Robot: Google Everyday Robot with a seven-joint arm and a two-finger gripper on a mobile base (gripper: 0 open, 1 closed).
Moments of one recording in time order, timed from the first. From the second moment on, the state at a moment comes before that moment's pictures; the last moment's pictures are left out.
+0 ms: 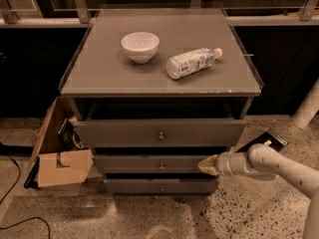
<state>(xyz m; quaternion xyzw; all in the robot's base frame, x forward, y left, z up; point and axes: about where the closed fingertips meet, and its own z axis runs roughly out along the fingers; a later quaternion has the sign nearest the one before) 0.606 -0.212 0.411 -0.46 0.78 0.21 0.36</state>
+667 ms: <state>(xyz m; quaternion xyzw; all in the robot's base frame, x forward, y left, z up) 0.603 -0.211 0.411 -0.46 0.78 0.21 0.36</state>
